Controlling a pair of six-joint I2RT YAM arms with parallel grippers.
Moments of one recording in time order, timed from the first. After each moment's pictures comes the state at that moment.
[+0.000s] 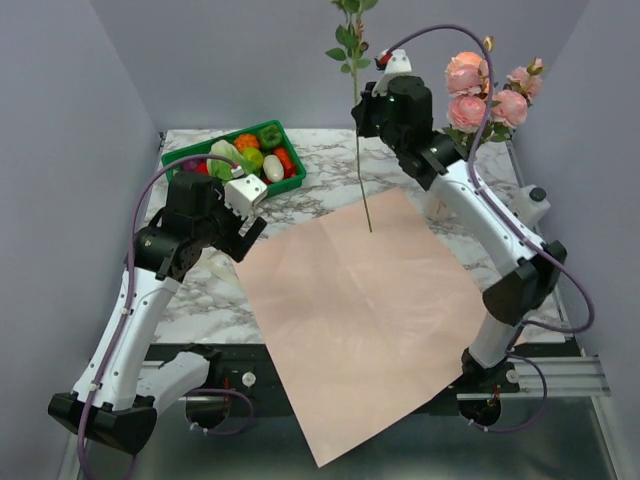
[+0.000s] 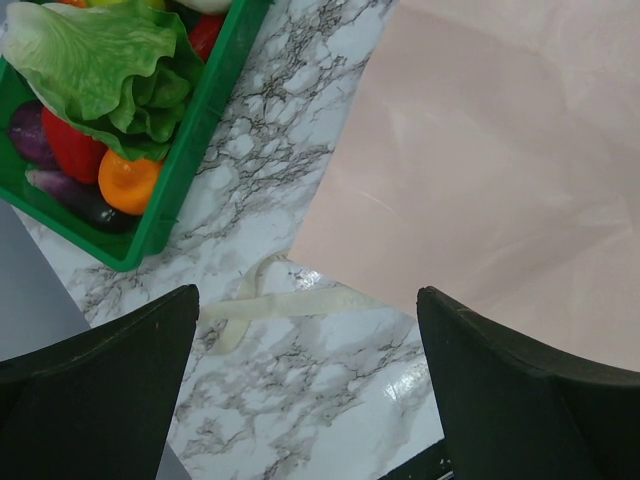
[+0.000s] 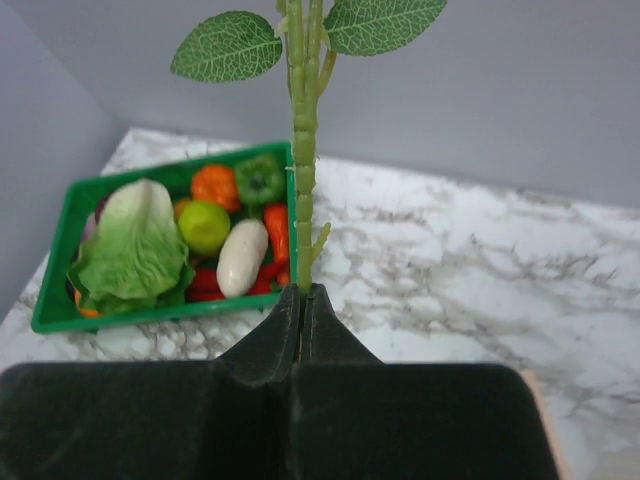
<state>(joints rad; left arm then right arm) -0.30 0.99 1.23 -0.91 0.15 0.42 0.58 1.80 1.93 -0.36 0.19 0.21</state>
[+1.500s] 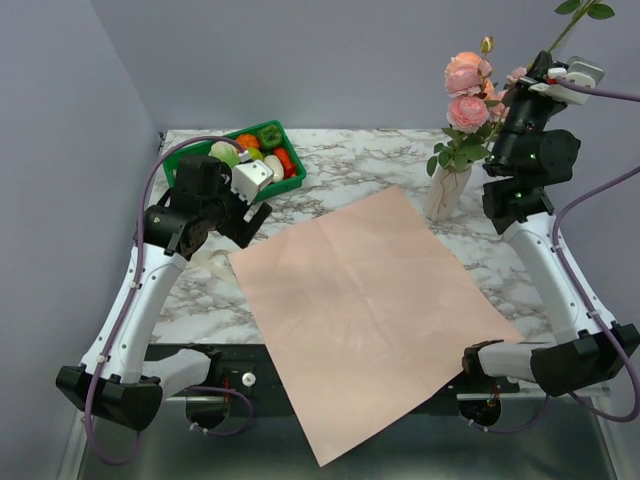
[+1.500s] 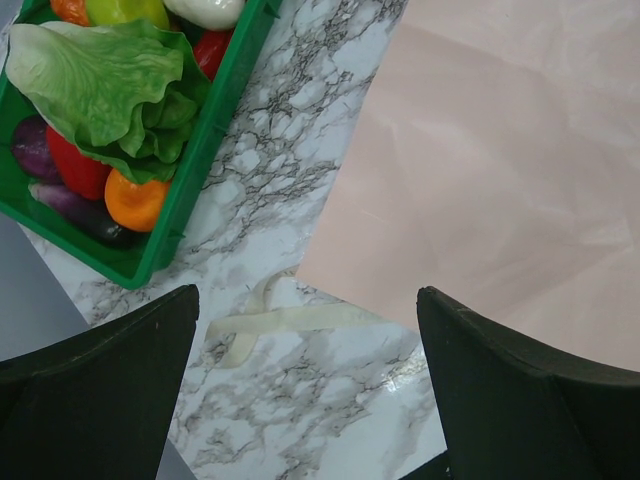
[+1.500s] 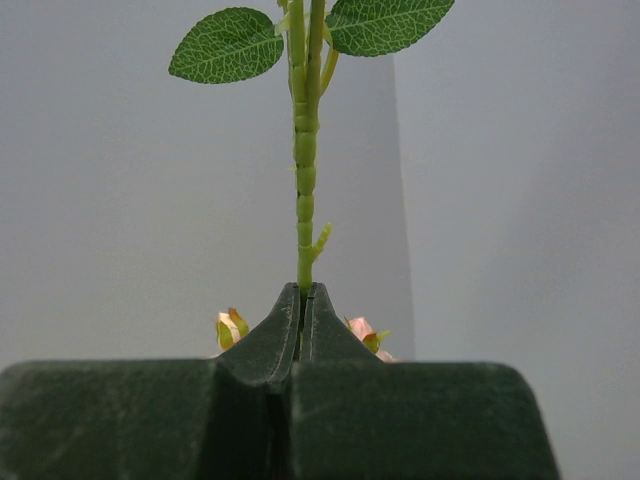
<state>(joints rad) -0.30 1.12 1.33 -0.93 0.15 0.42 0.26 1.29 1.39 0.62 0.59 -0.31</state>
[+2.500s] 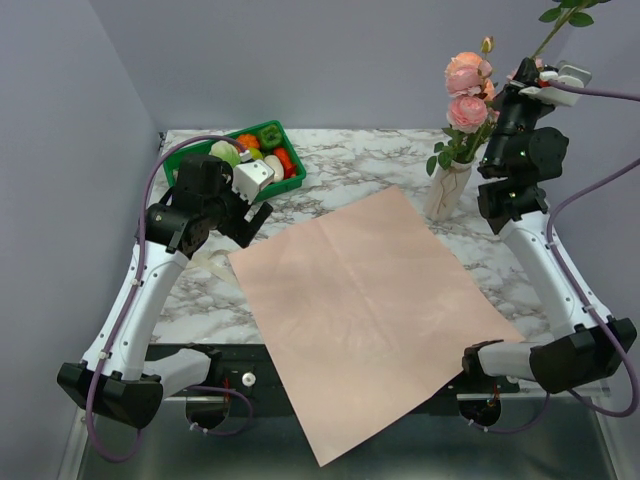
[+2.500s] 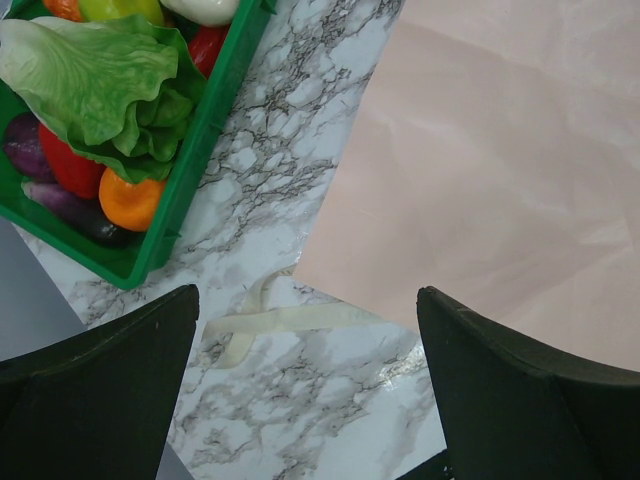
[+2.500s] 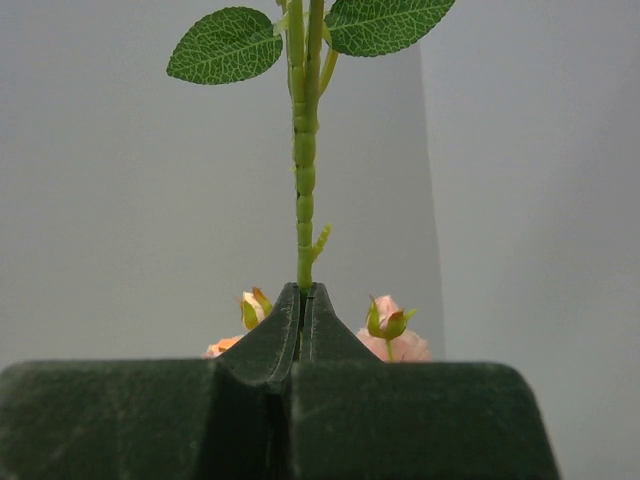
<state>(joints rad) -0.30 1.13 1.34 -0.93 0.15 0.42 0.25 1.29 1.36 0.60 0.56 -0.20</state>
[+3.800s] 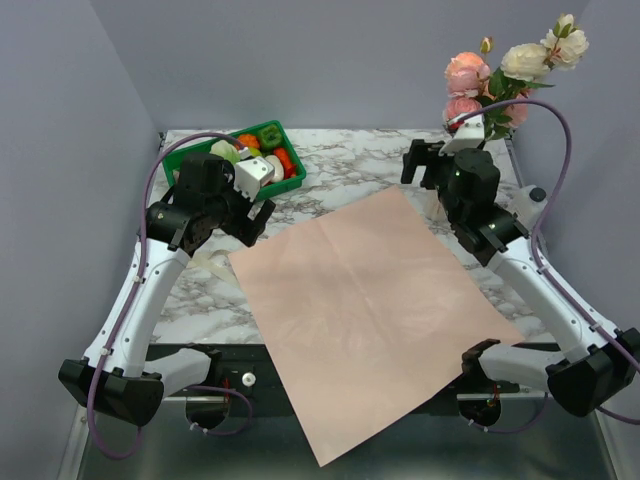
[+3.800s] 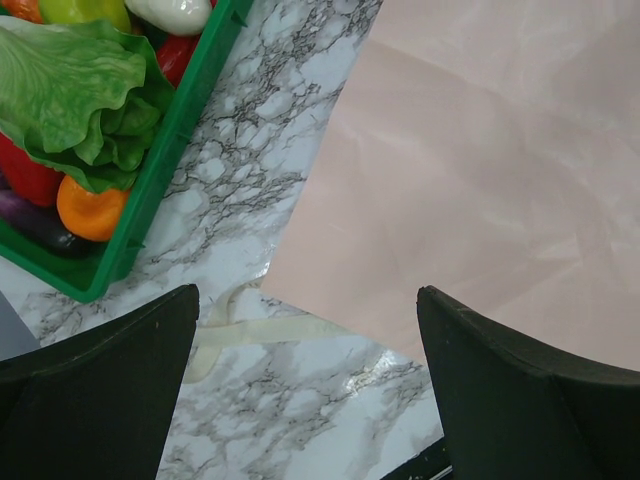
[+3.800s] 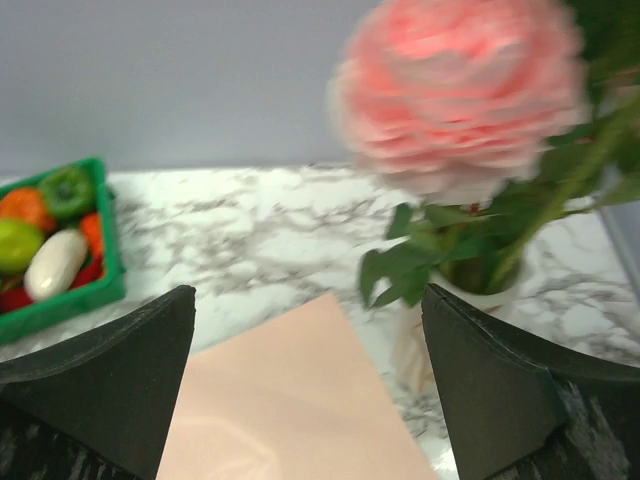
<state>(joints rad) -0.30 1.15 1.34 -0.91 0.20 0.35 0.46 1.18 1.16 -0.09 0.40 0.11</state>
